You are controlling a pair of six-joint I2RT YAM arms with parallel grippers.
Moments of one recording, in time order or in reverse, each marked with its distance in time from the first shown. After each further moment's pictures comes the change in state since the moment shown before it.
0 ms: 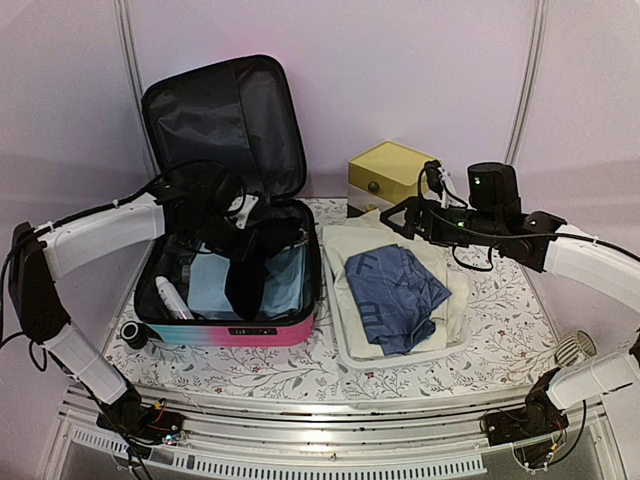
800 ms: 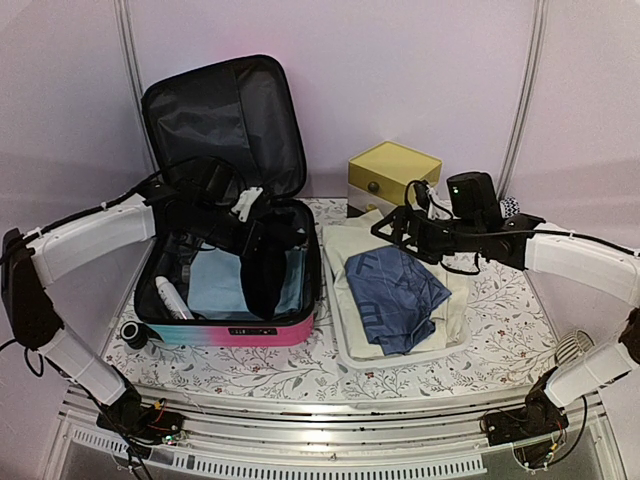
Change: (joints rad) left arm 0.001 -0.053 -0.015 0.081 0.273 -0.005; right arm 0.000 0.104 0.000 -0.011 -0.027 0.169
